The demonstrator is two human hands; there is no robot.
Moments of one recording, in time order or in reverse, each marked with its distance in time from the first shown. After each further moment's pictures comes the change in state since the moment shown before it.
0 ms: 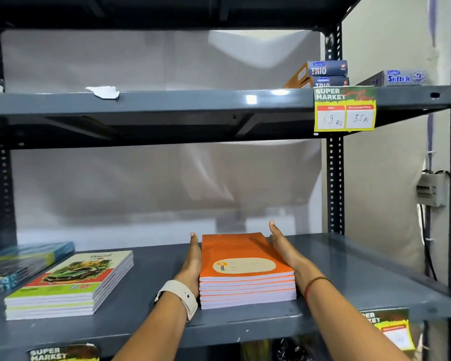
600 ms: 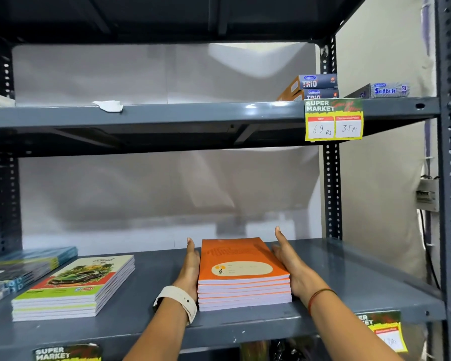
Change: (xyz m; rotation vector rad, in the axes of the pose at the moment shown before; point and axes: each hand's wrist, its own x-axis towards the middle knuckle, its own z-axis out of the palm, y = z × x) left_hand -0.008 -0.004 -0.002 -0.121 -0.019 0.072; right_hand -0.024 0.010 -0.003 0.256 -0.108 0.052
